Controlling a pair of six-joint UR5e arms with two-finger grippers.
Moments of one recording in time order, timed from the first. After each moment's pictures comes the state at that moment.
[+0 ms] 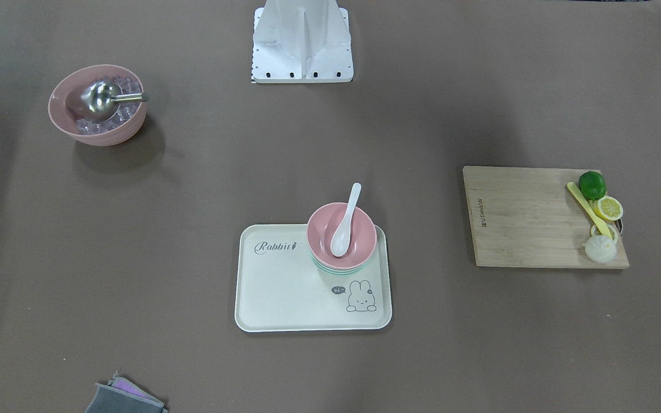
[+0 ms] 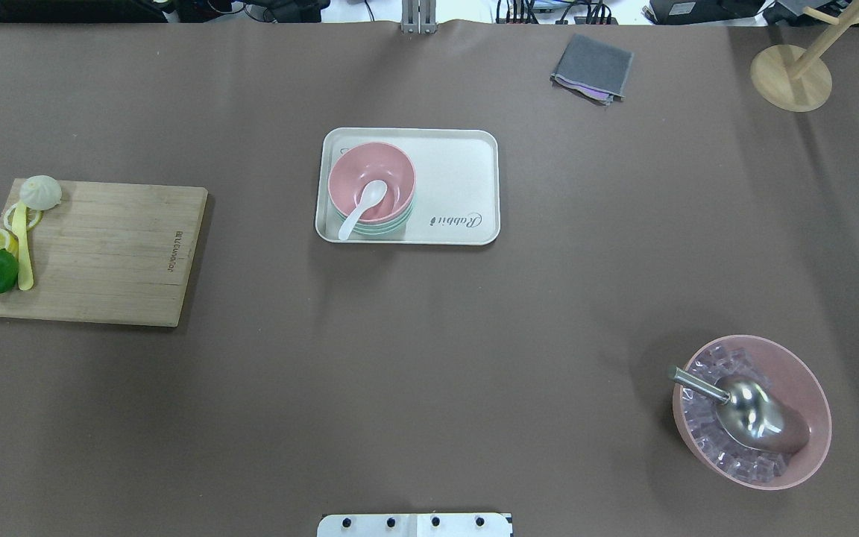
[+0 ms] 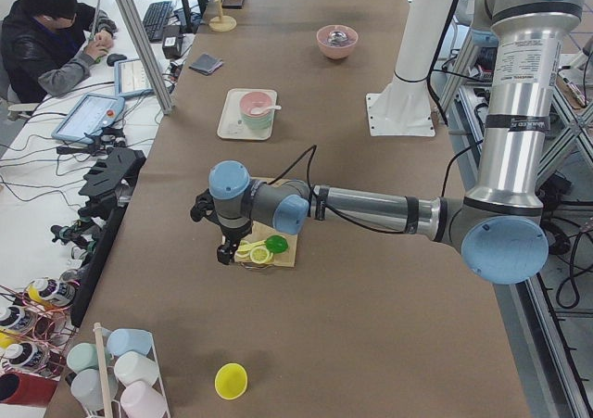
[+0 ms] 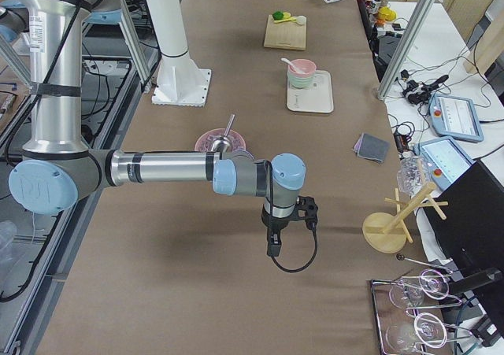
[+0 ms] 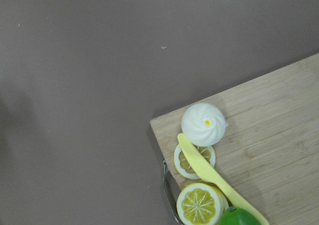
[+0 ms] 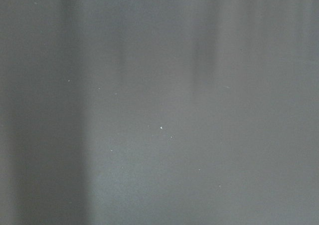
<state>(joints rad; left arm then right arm) -1.41 -1.62 -1.58 -1.80 -2.37 0.06 1.51 -1.65 1.70 -1.66 2.21 -0.03</state>
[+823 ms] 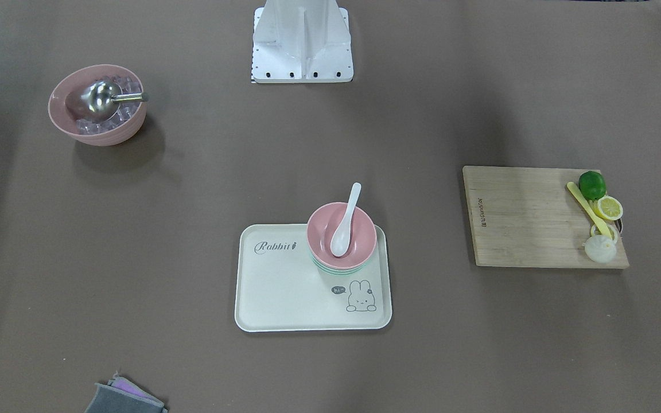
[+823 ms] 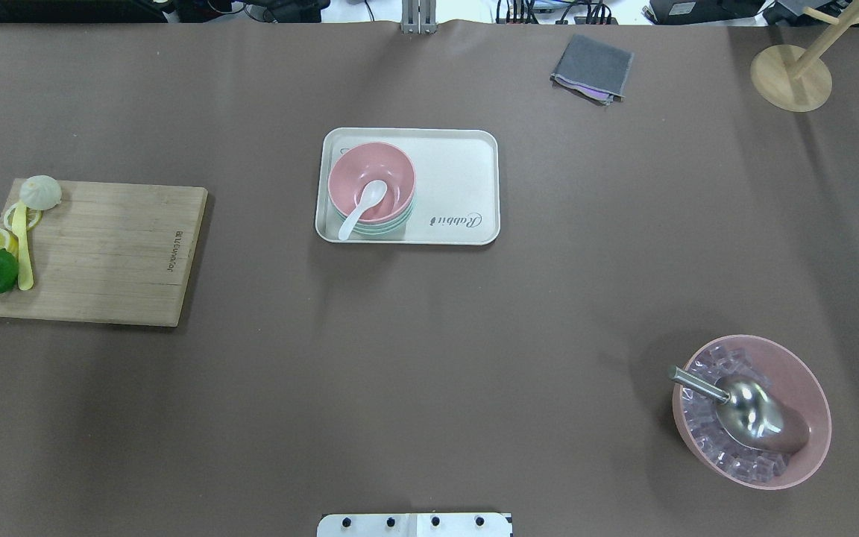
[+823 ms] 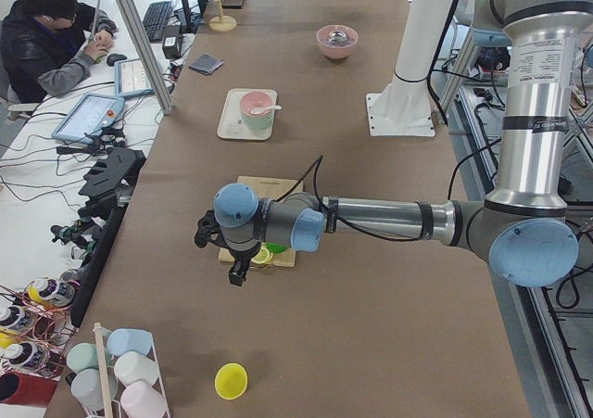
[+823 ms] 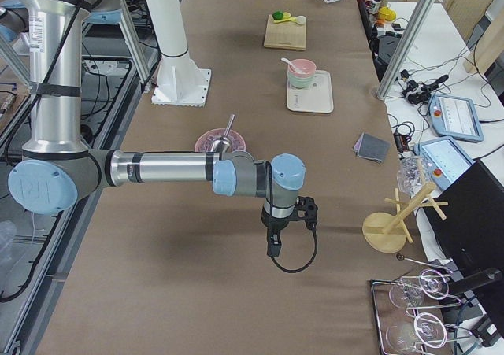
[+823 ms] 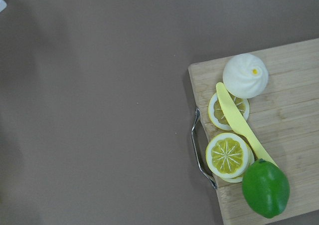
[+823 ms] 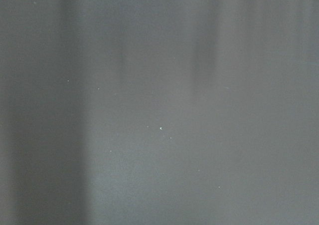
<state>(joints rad) -1.52 -1.58 -1.60 -1.72 -2.44 0.07 1.51 -1.65 1.70 -1.65 2.20 -0.03</state>
